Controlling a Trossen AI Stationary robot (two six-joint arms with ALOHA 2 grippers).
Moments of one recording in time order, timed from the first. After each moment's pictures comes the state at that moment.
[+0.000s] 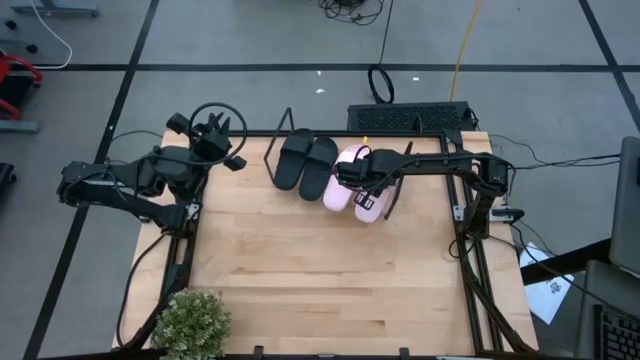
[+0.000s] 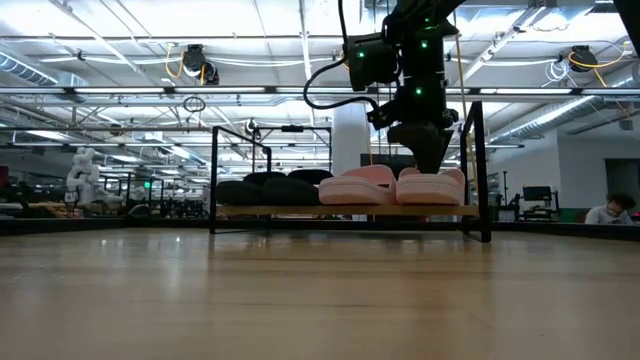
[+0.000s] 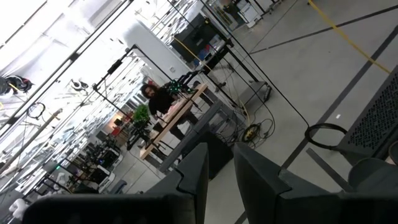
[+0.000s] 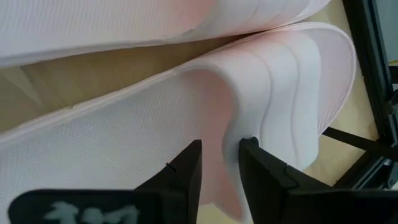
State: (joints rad) left arm -0.09 0.93 1.08 -0.21 -1.30 0.67; right arm -0.22 1.82 1.38 -1.20 0.35 0.42
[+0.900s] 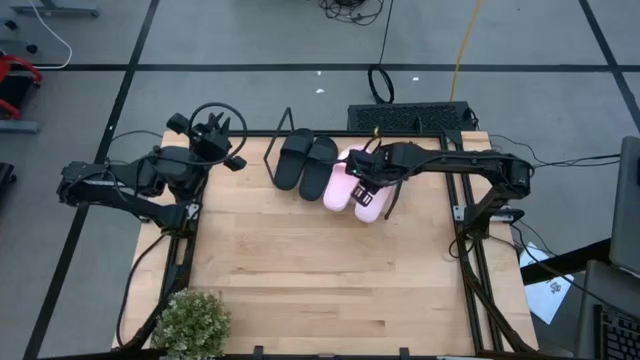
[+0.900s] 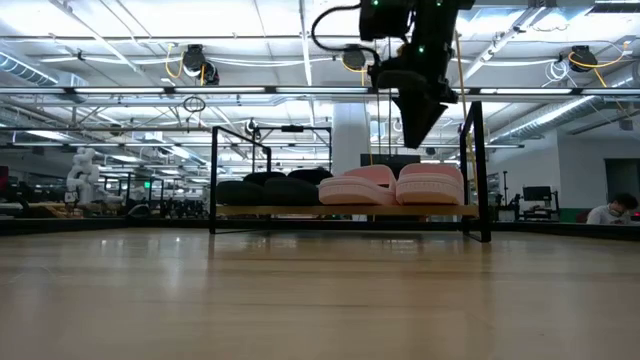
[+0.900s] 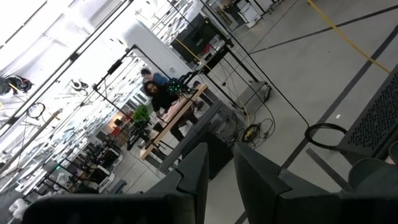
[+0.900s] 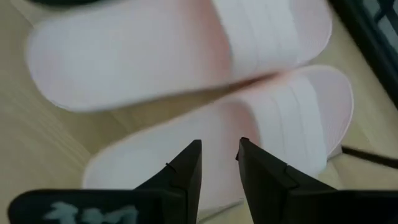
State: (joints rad) left arm -0.09 0.93 1.08 -0.21 -1.30 0.67; right arm -0.22 1.65 1.38 -1.08 0.25 0.43
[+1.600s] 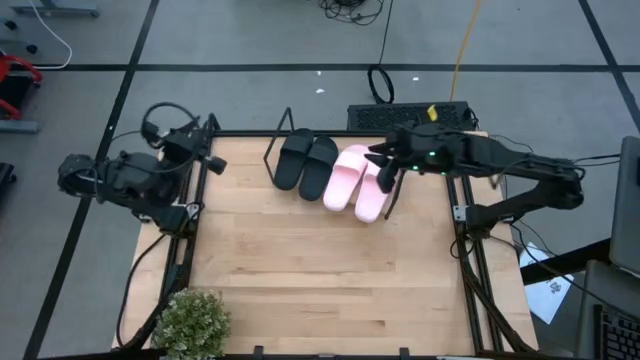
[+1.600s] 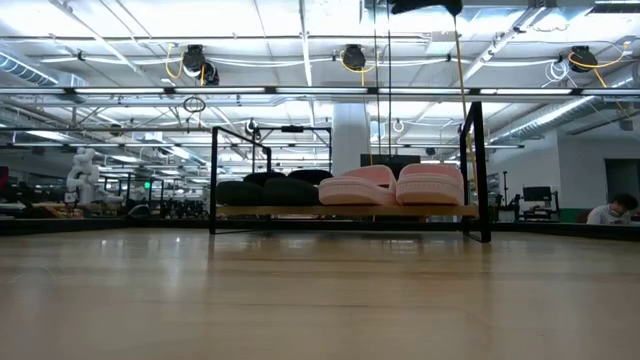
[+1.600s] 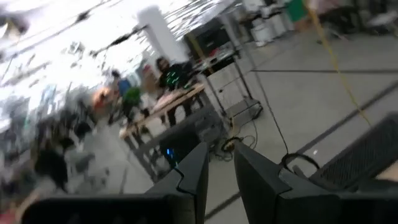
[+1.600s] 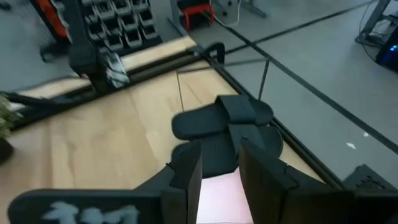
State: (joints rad) left arm -0.29 0.82 1.08 -0.21 -1.51 0.48; right arm -0.12 1.21 1.38 -0.69 0.29 0.25
